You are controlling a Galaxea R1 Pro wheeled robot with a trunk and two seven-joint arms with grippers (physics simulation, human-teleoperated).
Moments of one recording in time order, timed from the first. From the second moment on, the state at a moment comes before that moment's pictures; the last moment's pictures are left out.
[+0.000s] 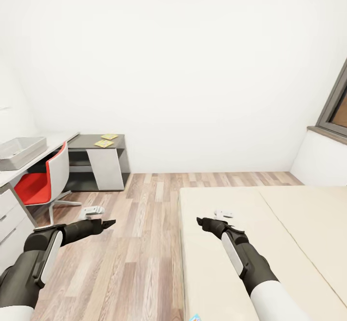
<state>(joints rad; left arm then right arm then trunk) -0.45 0.18 0.22 -1.28 0.03 0.82 -0.58 -0.58 0.07 0.07 -0.88 -0.26 0.42 -0.02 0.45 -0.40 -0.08</state>
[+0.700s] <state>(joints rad) -0.45 0.18 0.22 -1.28 0.03 0.82 -0.58 -0.58 0.07 0.07 -0.88 -0.26 0.42 -0.02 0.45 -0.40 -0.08</state>
